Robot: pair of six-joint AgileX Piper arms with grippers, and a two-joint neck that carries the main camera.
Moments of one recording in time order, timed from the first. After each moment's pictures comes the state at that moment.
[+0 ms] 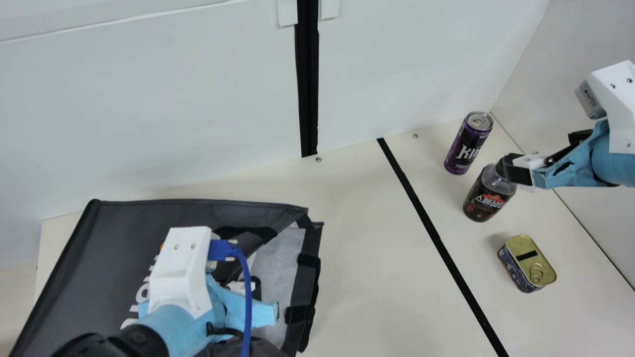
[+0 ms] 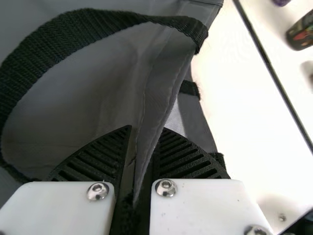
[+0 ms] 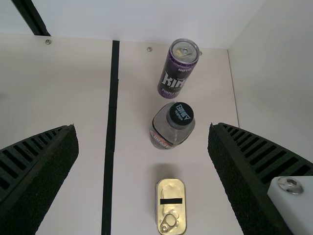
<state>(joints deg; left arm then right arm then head) -47.7 85.4 -74.2 0.9 44.3 -28.3 -43.6 76.9 -90.8 24.8 69.8 -46.0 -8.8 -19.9</state>
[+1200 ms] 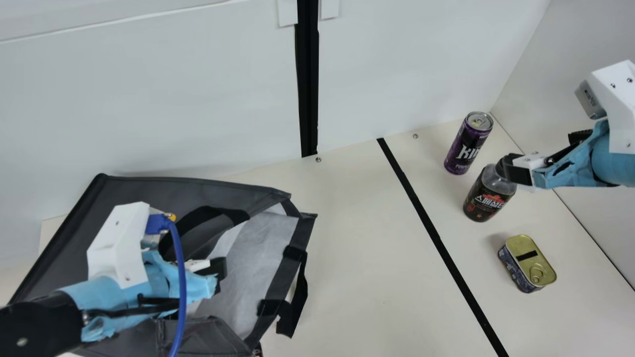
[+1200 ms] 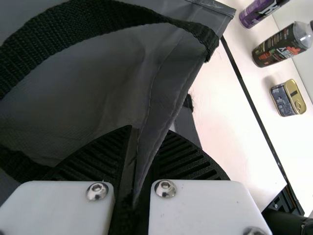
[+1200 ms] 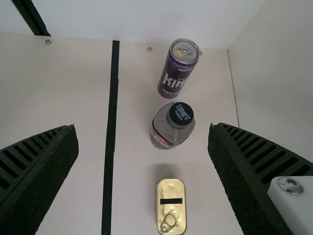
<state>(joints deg) -28.5 85.8 -74.4 -29.9 46.8 4.5 -43.6 76.9 -90.8 24.8 69.8 -46.0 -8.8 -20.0</state>
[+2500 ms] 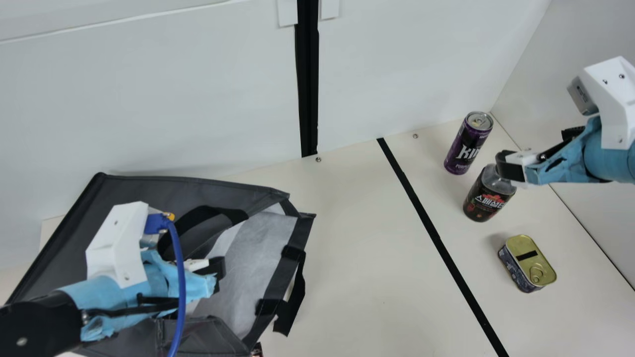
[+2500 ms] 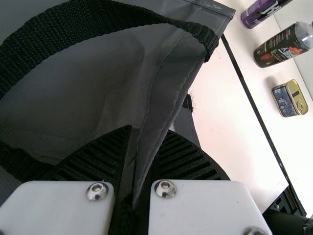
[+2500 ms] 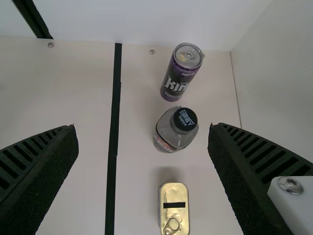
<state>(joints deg) -28.5 85.8 -74.4 -29.8 46.8 4.5 -40.8 78.3 -93.0 22.5 69.6 -42.6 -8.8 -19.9</state>
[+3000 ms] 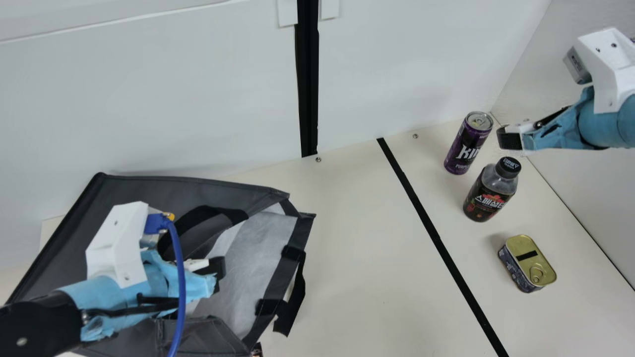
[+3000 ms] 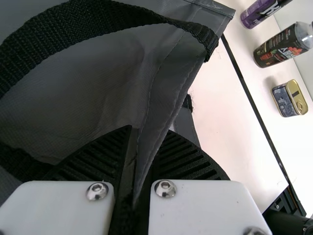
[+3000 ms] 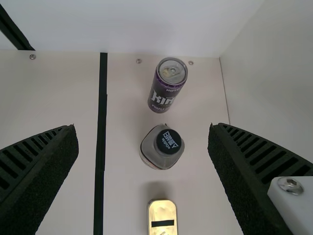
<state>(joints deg) -28.5 85.8 -74.4 -29.8 46.8 4.5 -37.4 87.7 -103.7 18.5 69.8 -37.4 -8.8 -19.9</state>
